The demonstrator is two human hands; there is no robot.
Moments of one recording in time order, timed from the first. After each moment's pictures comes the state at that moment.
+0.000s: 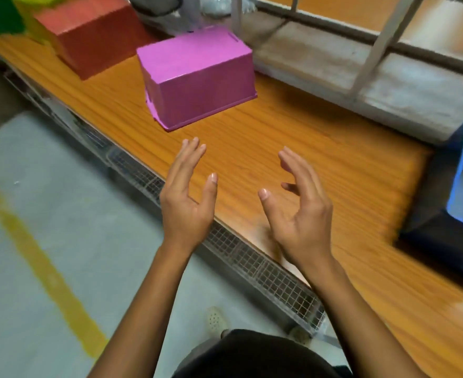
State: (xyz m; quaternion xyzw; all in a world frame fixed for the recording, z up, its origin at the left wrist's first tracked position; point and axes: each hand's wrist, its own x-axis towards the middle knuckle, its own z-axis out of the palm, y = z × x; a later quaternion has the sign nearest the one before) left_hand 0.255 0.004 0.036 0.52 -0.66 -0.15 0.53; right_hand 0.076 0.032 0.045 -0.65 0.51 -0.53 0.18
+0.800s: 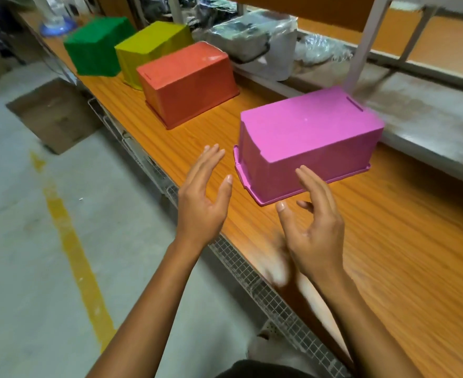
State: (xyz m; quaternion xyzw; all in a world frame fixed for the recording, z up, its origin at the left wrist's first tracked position) left_hand 0.463 -0.210 0.051 0.56 -0.65 -0.10 0.50; right_hand 0.271 -0.193 0.033 -0.65 0.49 -0.54 0.22
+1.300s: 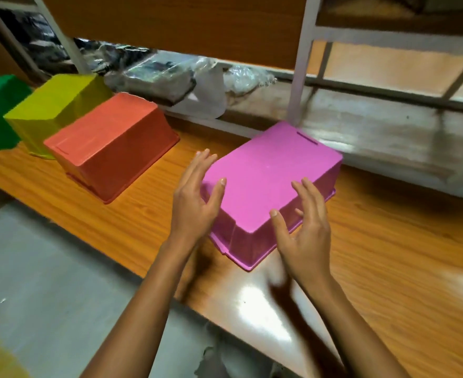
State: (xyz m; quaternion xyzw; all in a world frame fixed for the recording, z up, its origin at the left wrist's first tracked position) left_hand 0.468 -0.409 0.050 0.46 -0.75 -0.18 0.45; right_hand 0.291 -0.314 0.022 -0.52 0.66 -0.53 0.12
